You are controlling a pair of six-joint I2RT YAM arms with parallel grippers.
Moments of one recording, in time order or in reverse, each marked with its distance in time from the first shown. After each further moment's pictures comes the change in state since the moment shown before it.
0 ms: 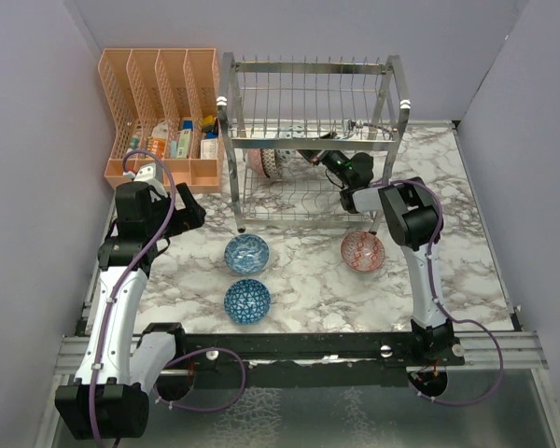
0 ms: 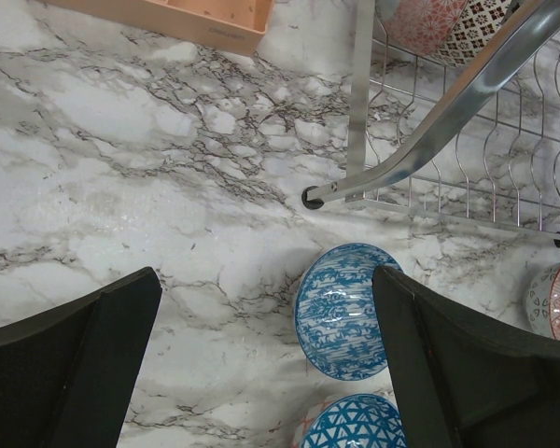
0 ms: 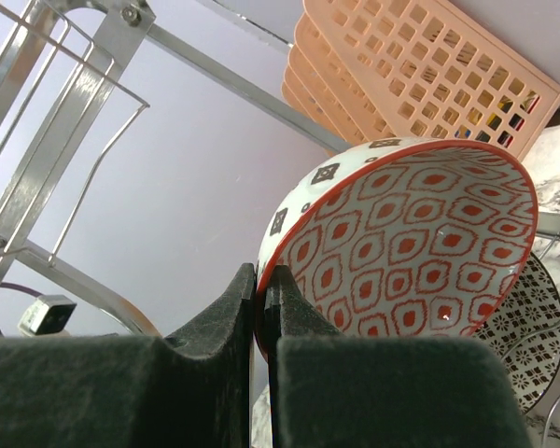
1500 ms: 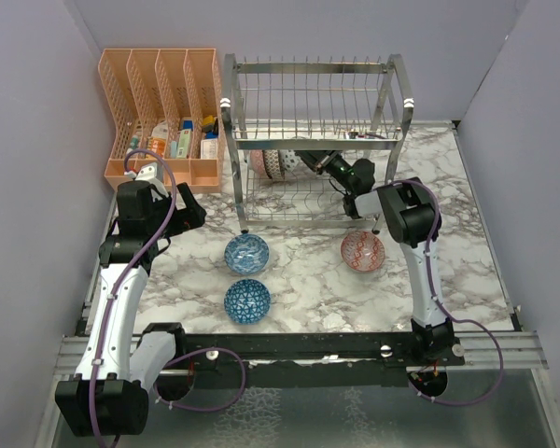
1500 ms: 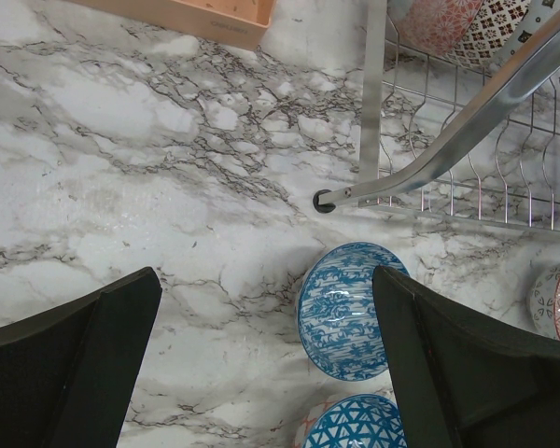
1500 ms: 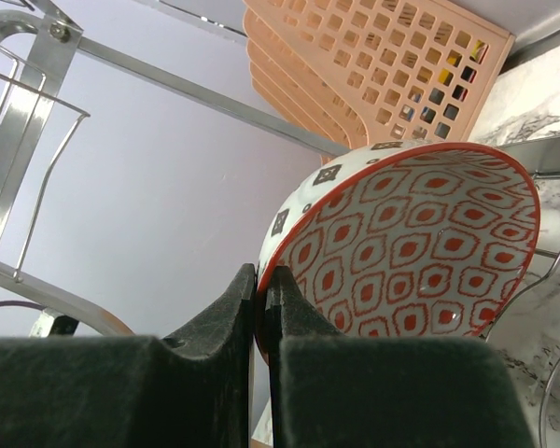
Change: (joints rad) left arm 0.000 0.019 0.000 0.001 0.000 0.003; right arm -0.028 0.048 -0.046 0.023 0.015 0.099
